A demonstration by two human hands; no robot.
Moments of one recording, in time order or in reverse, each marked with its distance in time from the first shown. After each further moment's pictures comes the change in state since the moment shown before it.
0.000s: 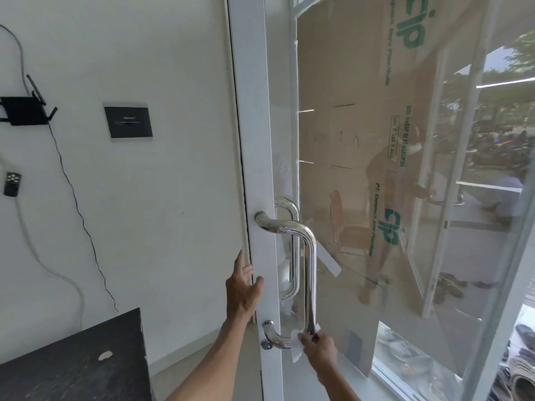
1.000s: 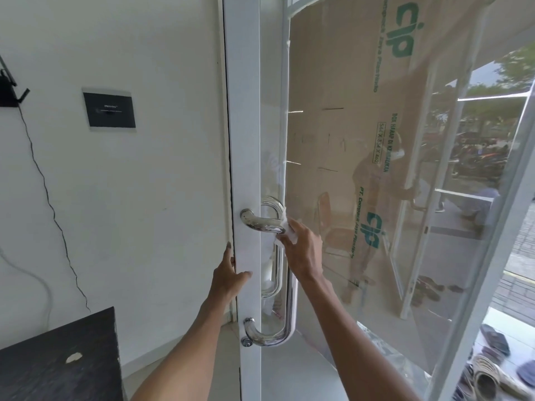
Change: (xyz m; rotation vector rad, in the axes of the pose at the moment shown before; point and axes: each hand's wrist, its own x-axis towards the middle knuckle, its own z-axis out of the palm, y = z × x) left_hand 0.044 -0.004 0.004 0.115 -0.161 -0.064; right_hand -0.017 -0.226 -0.068 -0.147 0.210 -0.779
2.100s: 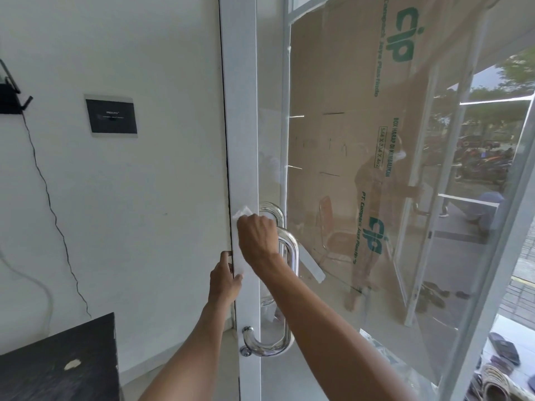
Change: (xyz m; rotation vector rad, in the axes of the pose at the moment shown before) left_hand 0.014 0.000 0.006 0.184 0.179 0.116; right_hand 0.021 -0.083 0.039 -0.754 -0.148 -0.427
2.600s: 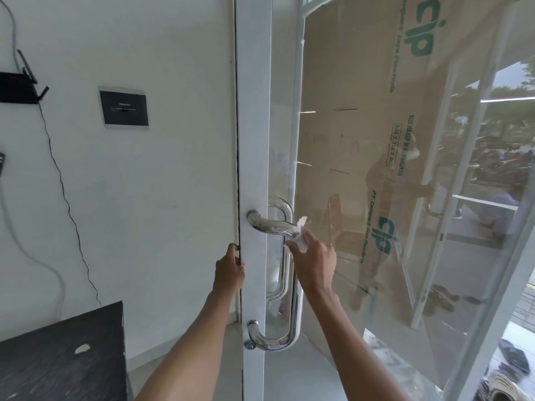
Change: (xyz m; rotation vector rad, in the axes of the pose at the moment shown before) left_hand 0.007 0.002 -0.006 0.017 -0.017 -0.003; right_hand -0.064 0.078 0.048 0.522 0.311 0.428
